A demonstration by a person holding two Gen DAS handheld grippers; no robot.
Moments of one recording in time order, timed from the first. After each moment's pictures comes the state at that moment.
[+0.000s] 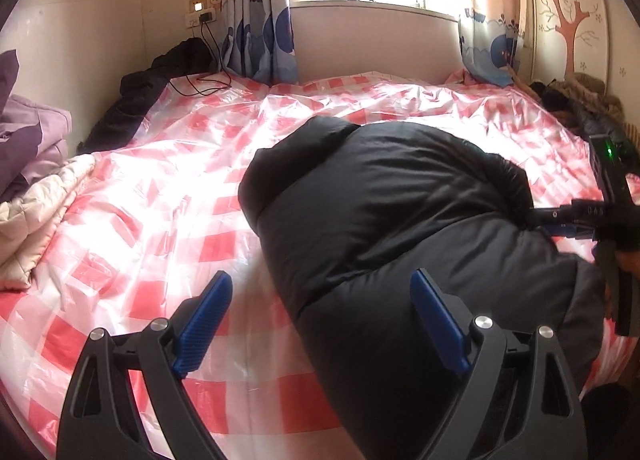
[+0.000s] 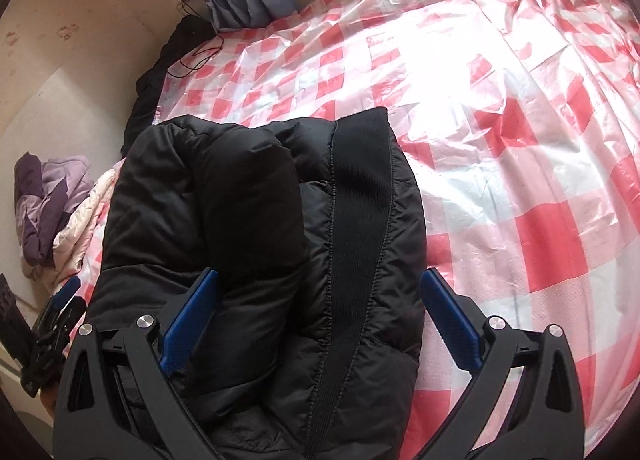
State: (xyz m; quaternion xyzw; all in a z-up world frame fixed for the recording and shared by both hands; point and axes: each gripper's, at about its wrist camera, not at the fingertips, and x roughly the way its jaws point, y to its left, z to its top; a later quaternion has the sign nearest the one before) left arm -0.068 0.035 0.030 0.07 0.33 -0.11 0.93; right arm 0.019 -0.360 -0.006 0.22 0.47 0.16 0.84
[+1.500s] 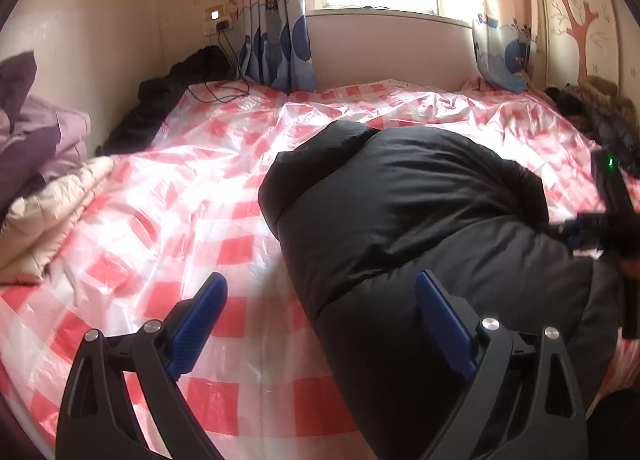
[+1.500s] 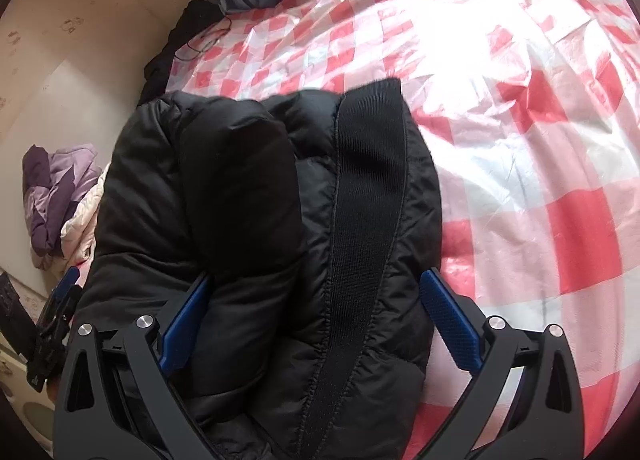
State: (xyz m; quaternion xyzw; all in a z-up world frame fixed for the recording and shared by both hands) left arm -0.075 0.037 0.023 0.08 0.31 -0.08 0.95; right arm 0.022 -0.357 -0.028 0.22 0.48 0.19 0.83
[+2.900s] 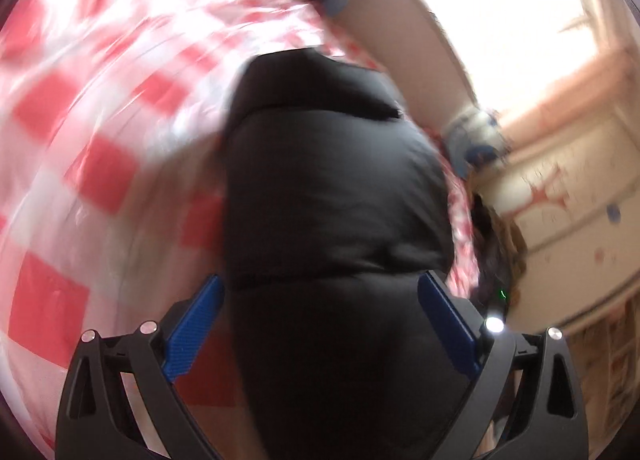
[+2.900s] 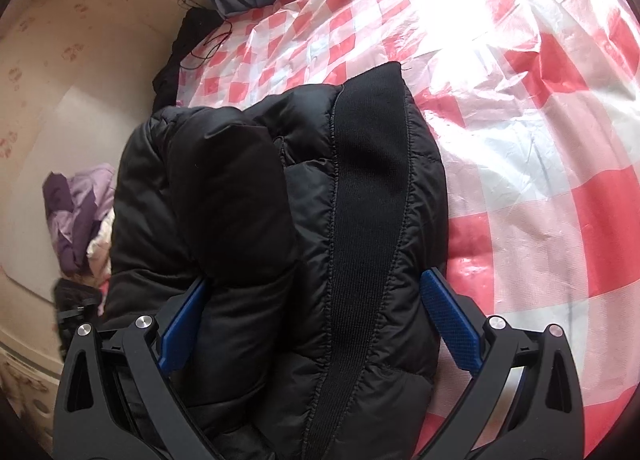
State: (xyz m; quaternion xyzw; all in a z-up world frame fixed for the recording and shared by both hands) left arm -0.019 0.117 -0.042 -0.35 0.44 -0.20 0.80; right arm 0.044 -0.374 -0.051 0.30 0.49 0.25 0.78
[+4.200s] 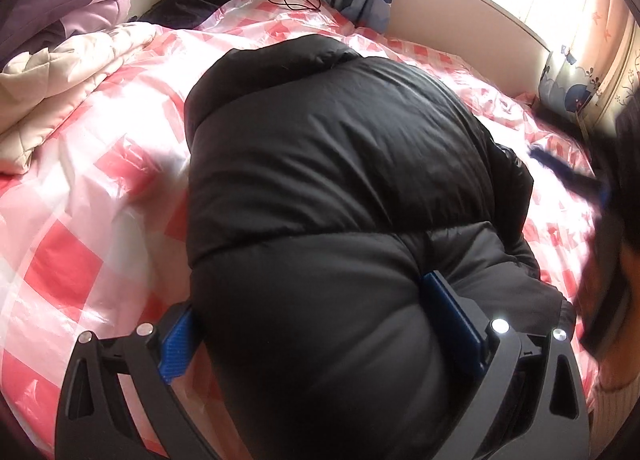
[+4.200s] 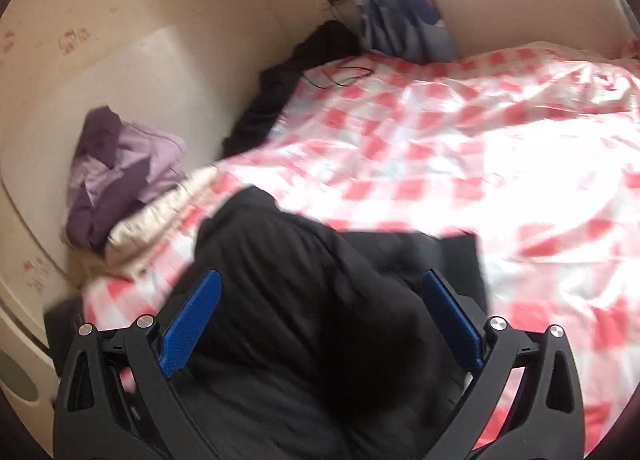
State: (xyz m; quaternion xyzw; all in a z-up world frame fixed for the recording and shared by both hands) left arm -0.024 0.109 0.008 -0.09 0.44 -0.05 0.89; right arm 0.092 -0.135 0.081 0.16 0.34 0.35 0.86
